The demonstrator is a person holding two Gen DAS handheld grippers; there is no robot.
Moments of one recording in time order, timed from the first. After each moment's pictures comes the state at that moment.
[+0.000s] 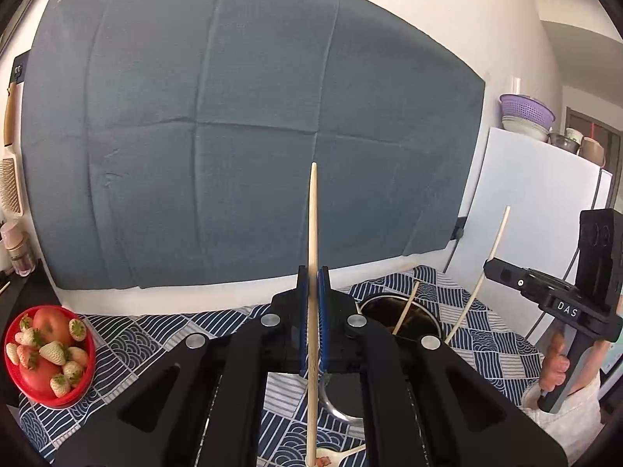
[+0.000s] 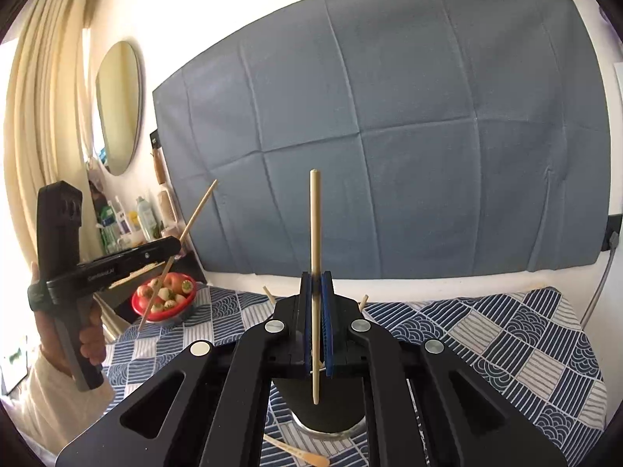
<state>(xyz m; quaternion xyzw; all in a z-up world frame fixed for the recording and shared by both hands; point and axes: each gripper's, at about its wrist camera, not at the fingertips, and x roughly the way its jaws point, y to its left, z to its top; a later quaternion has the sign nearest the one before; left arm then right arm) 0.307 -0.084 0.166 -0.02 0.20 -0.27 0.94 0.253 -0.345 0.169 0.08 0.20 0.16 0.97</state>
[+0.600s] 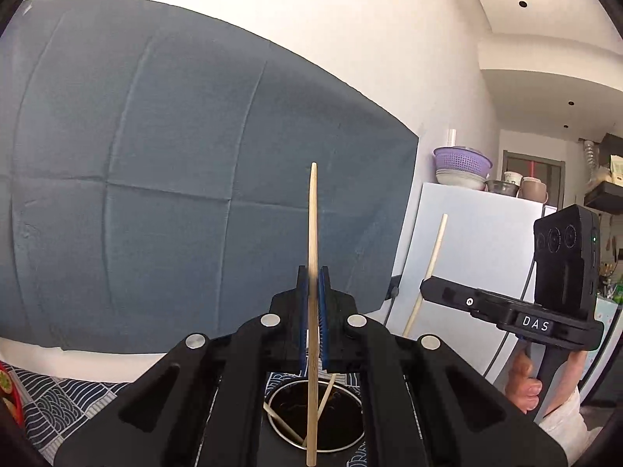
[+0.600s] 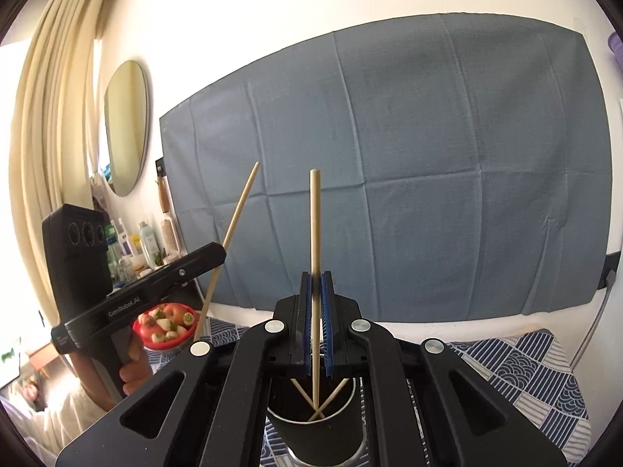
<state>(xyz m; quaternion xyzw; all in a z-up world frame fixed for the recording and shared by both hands) 0.319 -0.130 0.182 -0.08 0.08 -0.38 0.92 0.262 -0.347 0.211 0.07 0.15 0.16 0.97</state>
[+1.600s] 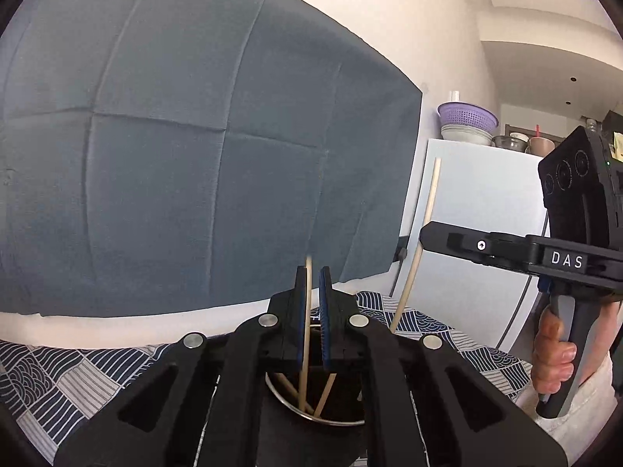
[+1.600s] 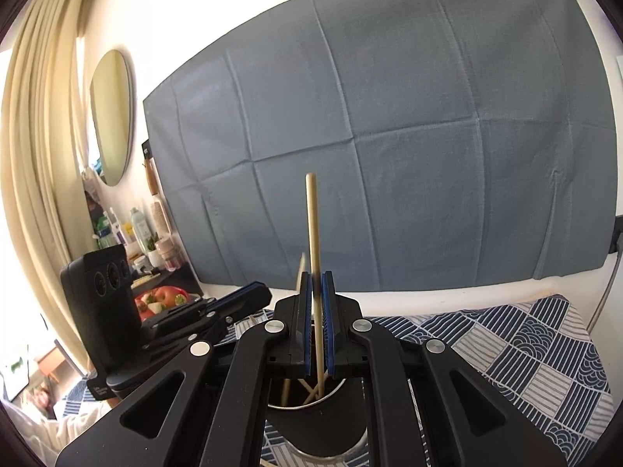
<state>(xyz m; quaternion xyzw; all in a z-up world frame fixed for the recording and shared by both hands) 0.330 -0.163 0.108 -0.05 0.12 -0.38 0.92 0.284 -0.345 0.169 0.08 0.19 0.15 0.97</state>
